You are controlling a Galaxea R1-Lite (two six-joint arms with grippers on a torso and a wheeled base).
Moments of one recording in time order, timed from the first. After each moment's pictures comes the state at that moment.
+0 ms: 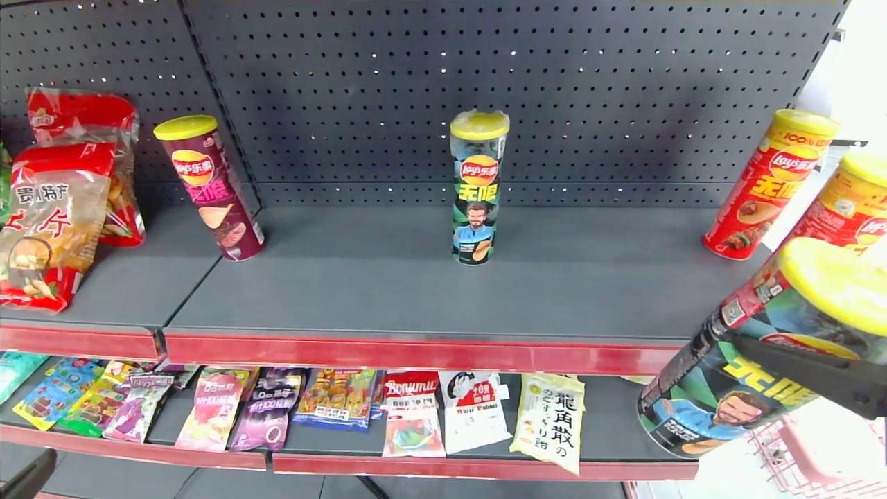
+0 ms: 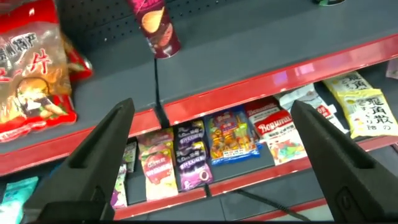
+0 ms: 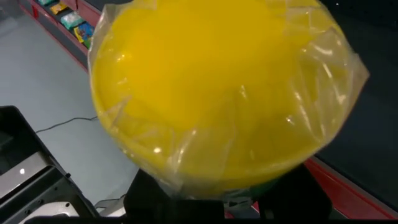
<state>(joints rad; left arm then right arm) -0.10 0.46 -0.39 0.00 -0.08 0.26 0.38 0.96 -0.57 -0.17 0.32 -0.09</state>
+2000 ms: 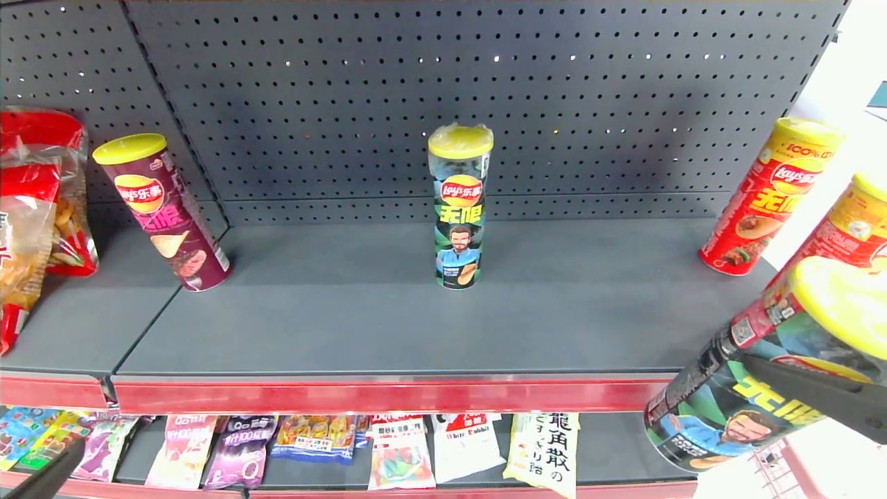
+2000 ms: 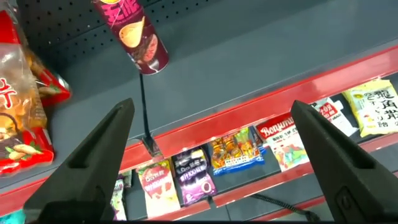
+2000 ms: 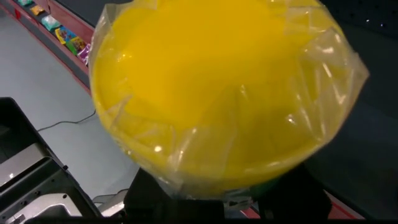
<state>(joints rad) -0.10 0.54 -0.40 0.00 -0.07 0.31 0.38 0.92 -0.52 -0.18 0.33 -0.10</state>
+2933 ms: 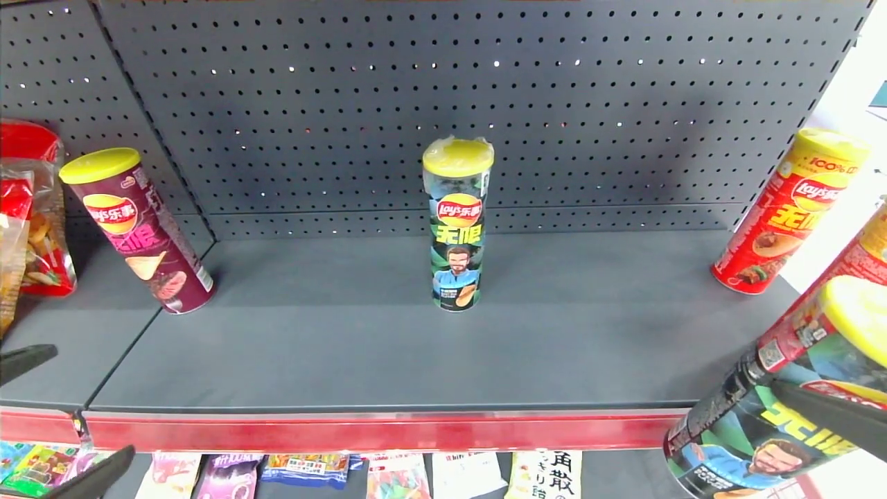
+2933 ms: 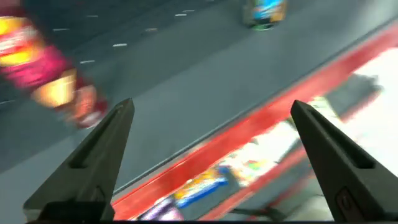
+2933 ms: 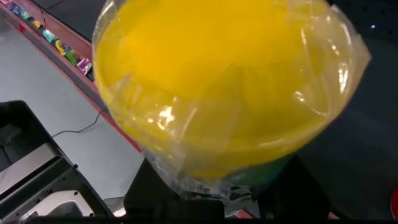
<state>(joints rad) -0.15 0.68 -0.49 0.00 -0.38 0.26 0.39 0.84 -0.47 -0.17 0.33 -0.07</state>
